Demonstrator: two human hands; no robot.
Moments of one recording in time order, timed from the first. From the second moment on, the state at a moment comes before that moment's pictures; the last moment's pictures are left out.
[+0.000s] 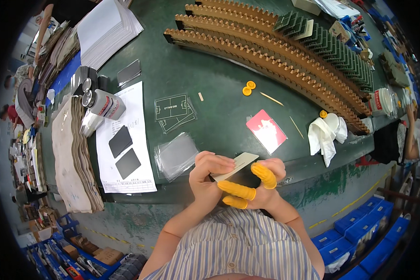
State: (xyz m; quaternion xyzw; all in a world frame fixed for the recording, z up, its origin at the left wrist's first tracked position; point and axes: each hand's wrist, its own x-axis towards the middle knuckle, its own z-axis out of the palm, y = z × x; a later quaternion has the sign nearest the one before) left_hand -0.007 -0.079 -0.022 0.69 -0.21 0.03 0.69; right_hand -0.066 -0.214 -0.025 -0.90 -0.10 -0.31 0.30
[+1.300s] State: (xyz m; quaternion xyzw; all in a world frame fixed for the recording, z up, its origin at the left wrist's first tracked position) left_hand -0.010 -0.078 -0.024 0.69 -0.20 0.04 0.70; right_hand -0.067 -0.225 -0.016 -0.89 0.00 -0.34 0.29
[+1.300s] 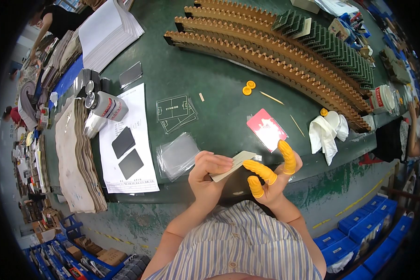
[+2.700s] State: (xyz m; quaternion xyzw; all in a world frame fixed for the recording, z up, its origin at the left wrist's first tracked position) left_hand -0.009 -0.072 -0.024 0.72 -0.22 0.07 0.66; right_hand -0.073 -0.215 -0.015 -0.89 -0.09 -0.35 0.29
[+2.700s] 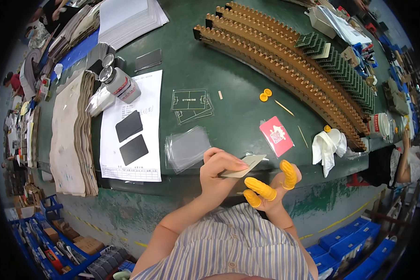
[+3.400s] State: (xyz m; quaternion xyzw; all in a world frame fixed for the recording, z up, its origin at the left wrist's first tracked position) left_hand -0.008 -0.071 0.020 0.82 -0.29 0.06 0.49; right_hand -0.066 -0.218 0.008 -0.81 -0.05 -0.24 0.53
